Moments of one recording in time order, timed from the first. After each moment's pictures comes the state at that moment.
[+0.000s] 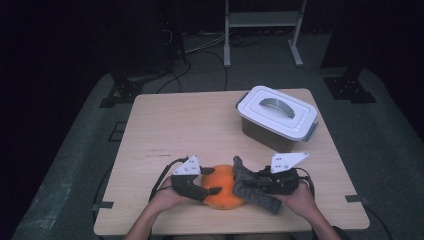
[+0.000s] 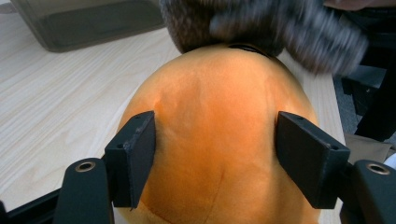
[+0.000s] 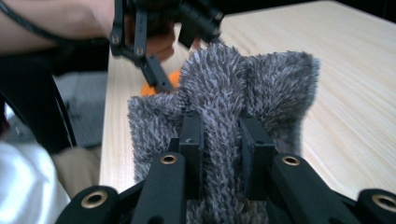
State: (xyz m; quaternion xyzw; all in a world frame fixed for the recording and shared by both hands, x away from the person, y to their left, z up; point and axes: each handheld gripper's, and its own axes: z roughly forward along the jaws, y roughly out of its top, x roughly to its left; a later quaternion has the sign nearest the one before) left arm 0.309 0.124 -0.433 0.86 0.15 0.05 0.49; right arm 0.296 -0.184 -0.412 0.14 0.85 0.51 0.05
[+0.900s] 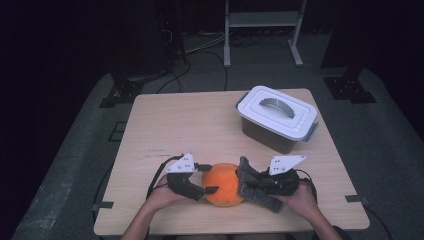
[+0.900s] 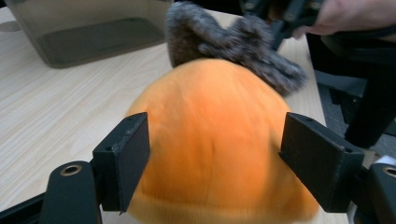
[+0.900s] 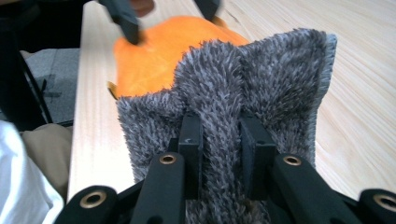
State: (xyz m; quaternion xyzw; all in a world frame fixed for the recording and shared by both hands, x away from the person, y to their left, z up) left arm 0.312 0.135 -0.427 0.85 0.13 0.04 0.52; right arm 0.301 -0.193 -0.427 0.16 0.86 0.48 0.07
